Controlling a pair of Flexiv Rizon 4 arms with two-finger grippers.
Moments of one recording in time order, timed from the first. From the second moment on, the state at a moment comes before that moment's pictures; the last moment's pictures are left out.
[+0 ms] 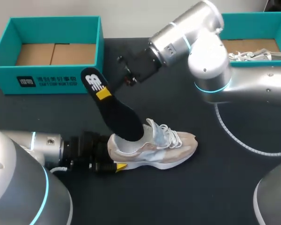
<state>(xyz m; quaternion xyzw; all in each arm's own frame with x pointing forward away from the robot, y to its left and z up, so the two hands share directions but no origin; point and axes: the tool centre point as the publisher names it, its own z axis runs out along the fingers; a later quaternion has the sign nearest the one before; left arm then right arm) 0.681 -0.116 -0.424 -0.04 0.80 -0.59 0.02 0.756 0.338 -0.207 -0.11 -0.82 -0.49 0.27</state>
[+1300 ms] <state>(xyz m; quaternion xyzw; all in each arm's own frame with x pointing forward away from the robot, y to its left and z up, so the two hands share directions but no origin) 0.681 -0.116 -0.424 -0.04 0.80 -0.59 0.02 0.774 0.267 -0.133 -0.24 -0.77 -0.57 0.17</state>
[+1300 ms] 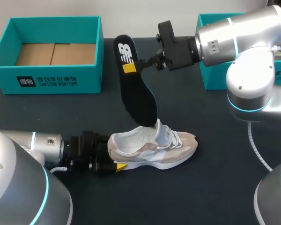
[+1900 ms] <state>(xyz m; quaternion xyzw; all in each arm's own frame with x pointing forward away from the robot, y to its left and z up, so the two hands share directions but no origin) 0.681 -0.116 -0.424 -0.04 0.80 -0.59 0.02 0.731 0.243 -0.081 -0.23 -0.67 -0.63 0.31</state>
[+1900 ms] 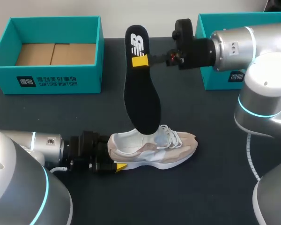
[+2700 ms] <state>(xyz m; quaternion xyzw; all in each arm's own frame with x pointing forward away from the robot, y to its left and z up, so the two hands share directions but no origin) 0.681 -0.116 -0.424 -0.04 0.80 -0.59 0.02 0.700 0.217 -0.032 -0.19 -0.70 -0.61 0.32</state>
